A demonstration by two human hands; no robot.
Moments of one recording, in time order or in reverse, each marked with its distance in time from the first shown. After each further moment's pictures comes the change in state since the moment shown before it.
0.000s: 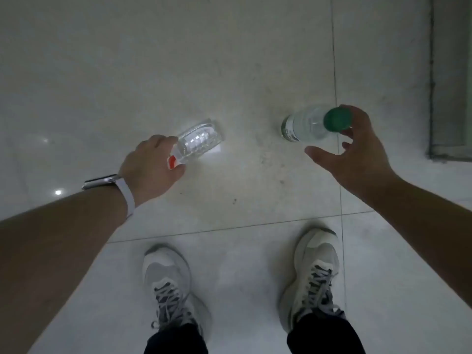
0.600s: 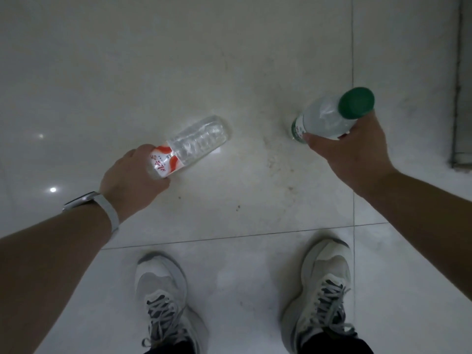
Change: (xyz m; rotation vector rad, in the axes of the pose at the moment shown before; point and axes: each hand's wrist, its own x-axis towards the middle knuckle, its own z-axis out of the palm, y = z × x) left_hand 0.000 -0.042 0.031 -0.121 0.096 -0.247; right_hand 0.035 0.001 0.042 0.147 0.116 0.013
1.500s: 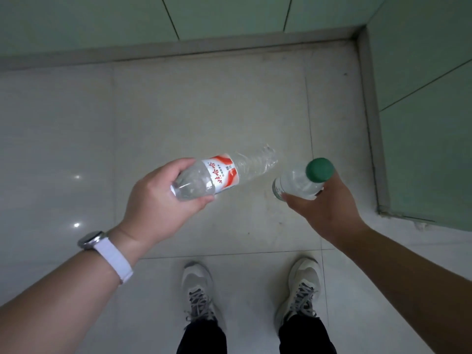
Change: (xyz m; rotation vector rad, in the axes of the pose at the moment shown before) left_hand -0.180 0.110 -0.274 -0.439 0.353 0.377; right_hand -0.117 -0.217 -0.126 -0.036 -0.137 -0.014
